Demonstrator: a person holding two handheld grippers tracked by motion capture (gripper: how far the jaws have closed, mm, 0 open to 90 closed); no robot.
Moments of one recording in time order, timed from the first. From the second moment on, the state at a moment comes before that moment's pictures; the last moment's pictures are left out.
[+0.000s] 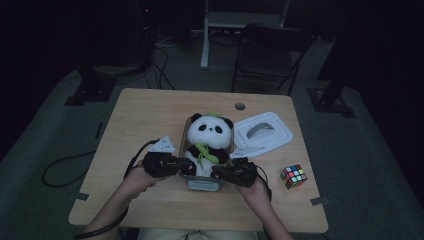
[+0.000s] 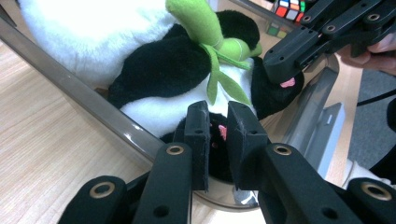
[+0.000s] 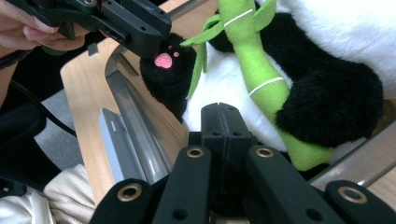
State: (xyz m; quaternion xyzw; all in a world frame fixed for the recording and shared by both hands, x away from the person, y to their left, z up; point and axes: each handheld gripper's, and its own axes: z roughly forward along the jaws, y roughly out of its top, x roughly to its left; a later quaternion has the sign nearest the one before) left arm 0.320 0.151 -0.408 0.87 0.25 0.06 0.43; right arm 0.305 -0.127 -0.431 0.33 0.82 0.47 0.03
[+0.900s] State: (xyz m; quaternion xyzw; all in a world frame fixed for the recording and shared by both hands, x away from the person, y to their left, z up) left arm 0.349 0.146 -0.377 0.83 0.26 0.09 0.49; right arm 0.338 -0.154 -0.389 0.36 0.77 0.52 0.10
